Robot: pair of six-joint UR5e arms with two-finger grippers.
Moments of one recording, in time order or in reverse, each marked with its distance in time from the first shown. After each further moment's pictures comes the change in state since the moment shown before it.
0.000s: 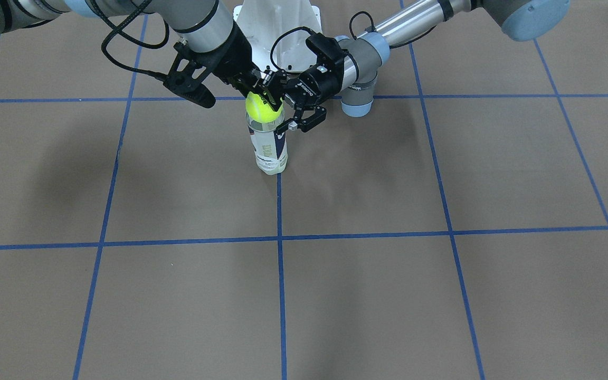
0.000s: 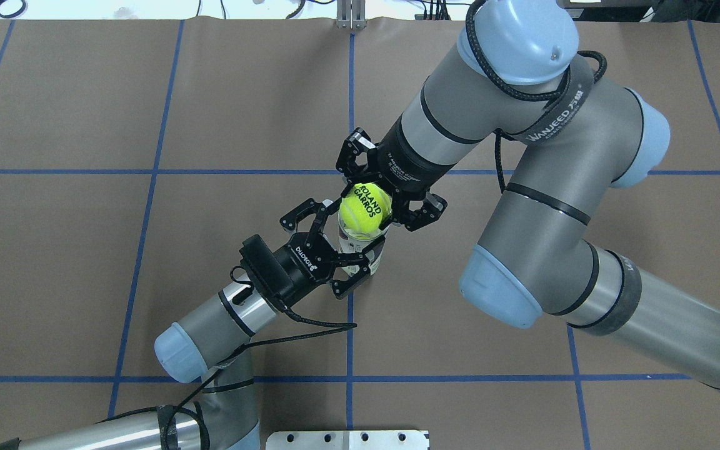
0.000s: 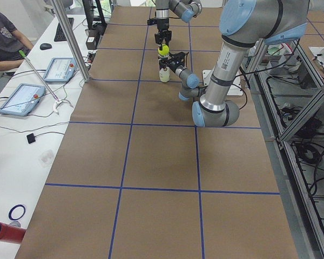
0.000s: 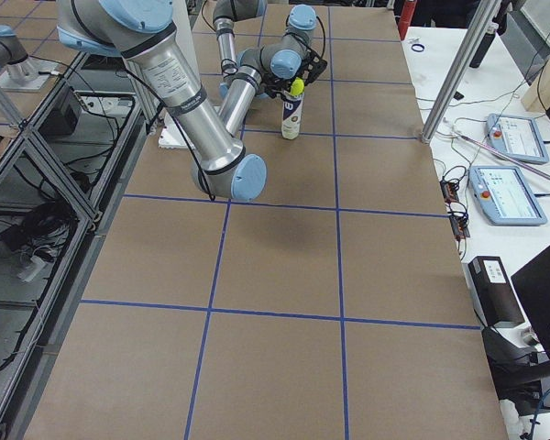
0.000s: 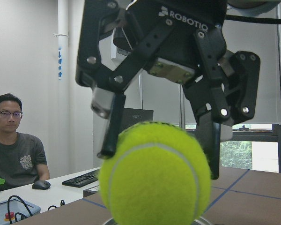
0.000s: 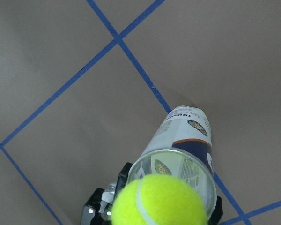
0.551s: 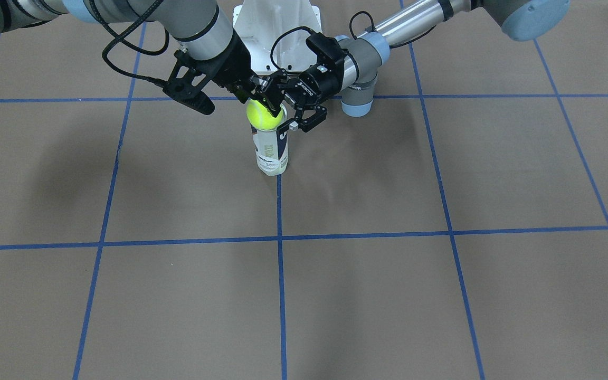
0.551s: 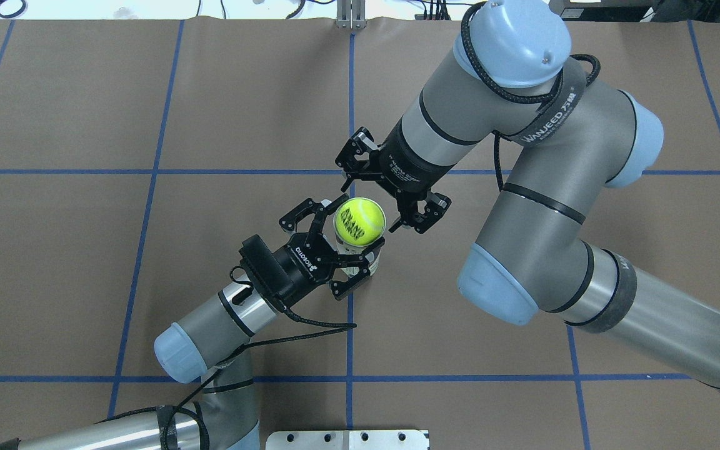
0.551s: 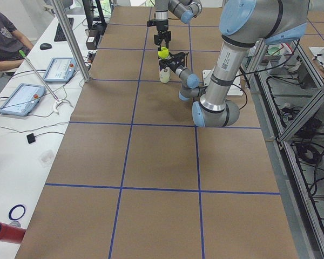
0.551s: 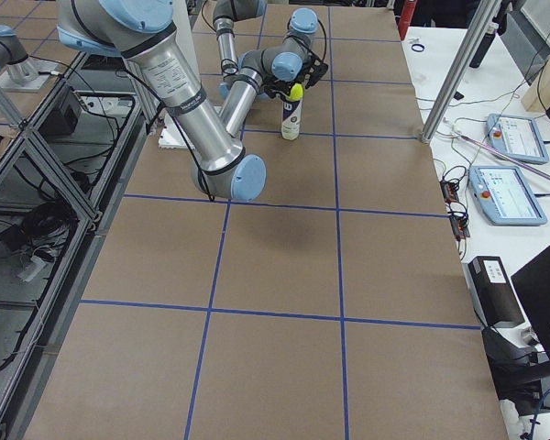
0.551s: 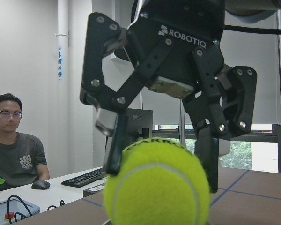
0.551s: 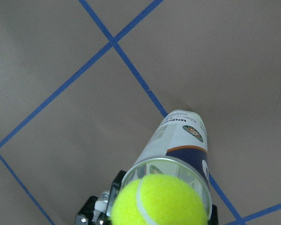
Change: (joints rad) left arm 0.001 0.001 0.000 -0.001 -0.001 -0.001; right arm -0.001 -0.002 -0.018 0.000 -0.007 -0.009
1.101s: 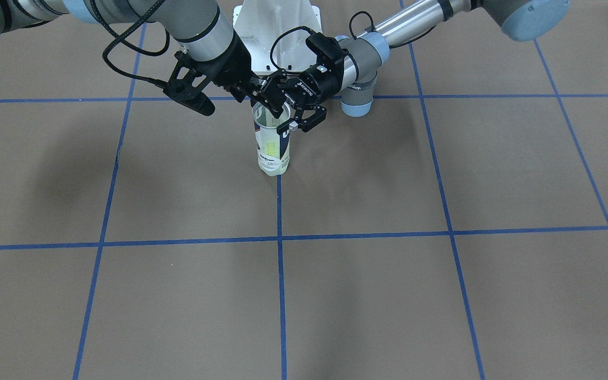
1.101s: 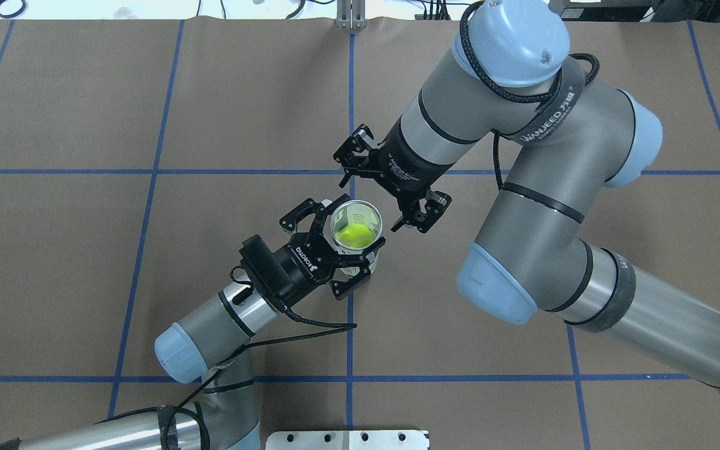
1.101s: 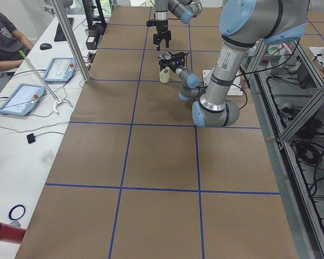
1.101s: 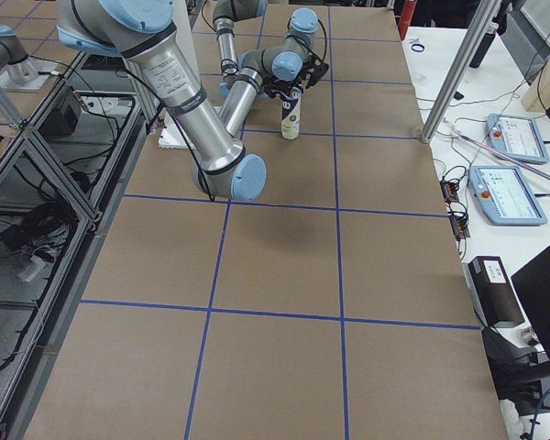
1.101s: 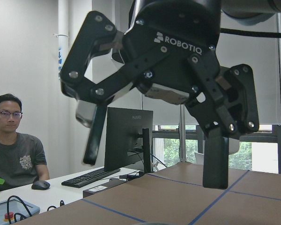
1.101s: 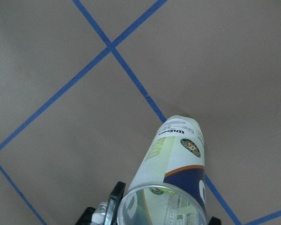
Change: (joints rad) left arm 0.000 -0.001 0.000 0.000 0.000 0.000; right arm 0.005 0.003 -0.001 0.000 -0.004 0.000
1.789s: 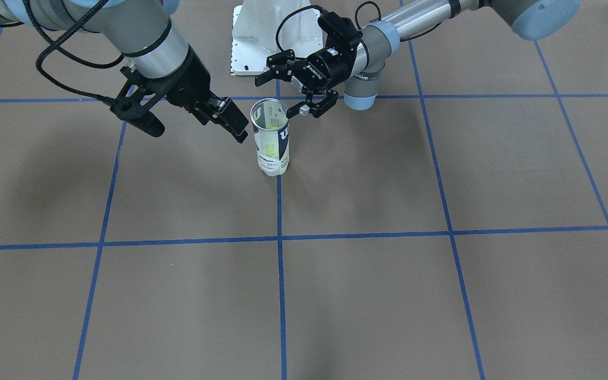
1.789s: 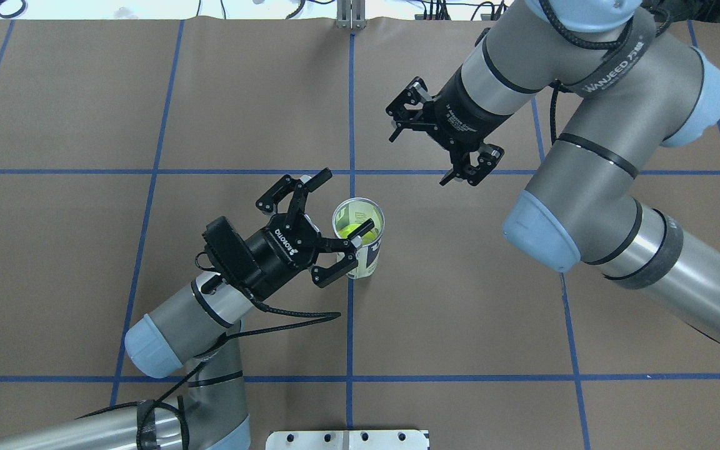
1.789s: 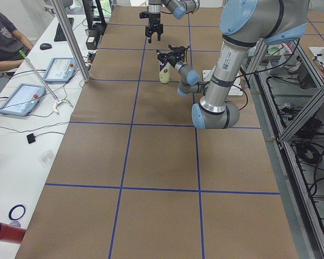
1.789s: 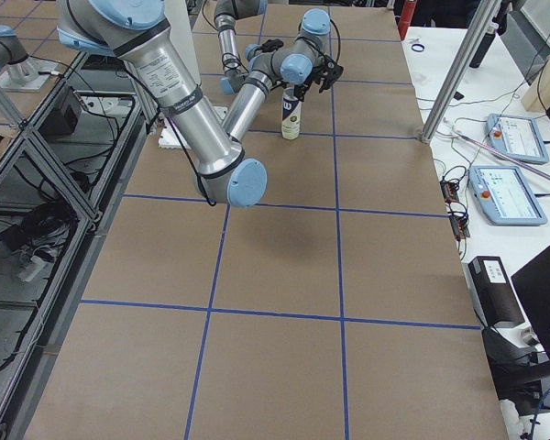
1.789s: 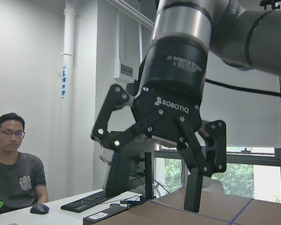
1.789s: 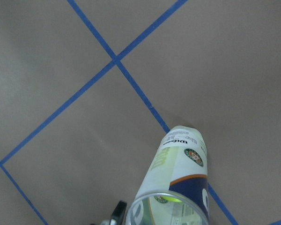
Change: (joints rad) left arm -0.032 0.073 -0.191 0.026 0.002 -0.001; right arm 0.136 -0.073 0.002 -0.001 0.015 -0.120
